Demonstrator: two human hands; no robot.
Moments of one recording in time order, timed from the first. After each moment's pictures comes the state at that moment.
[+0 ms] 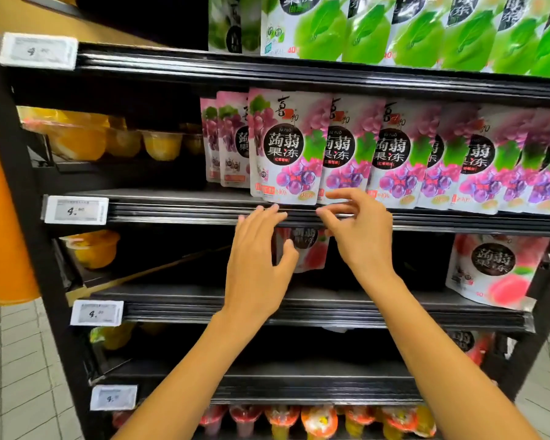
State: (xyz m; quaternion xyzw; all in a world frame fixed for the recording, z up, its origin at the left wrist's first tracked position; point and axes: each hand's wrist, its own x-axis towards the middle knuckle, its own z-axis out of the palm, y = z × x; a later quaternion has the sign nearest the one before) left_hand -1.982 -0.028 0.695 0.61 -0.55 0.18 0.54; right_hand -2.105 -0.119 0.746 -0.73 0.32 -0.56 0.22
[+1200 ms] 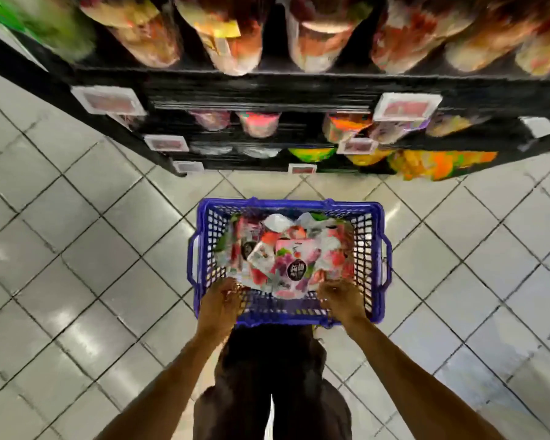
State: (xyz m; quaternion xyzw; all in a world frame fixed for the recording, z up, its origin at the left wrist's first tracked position) left_hand -2.002 0.238 -0.124 0.85 -0.16 -0.42 0.27; right_hand -2.199 0.099 -0.152 -0.47 0.68 0.14 0.55
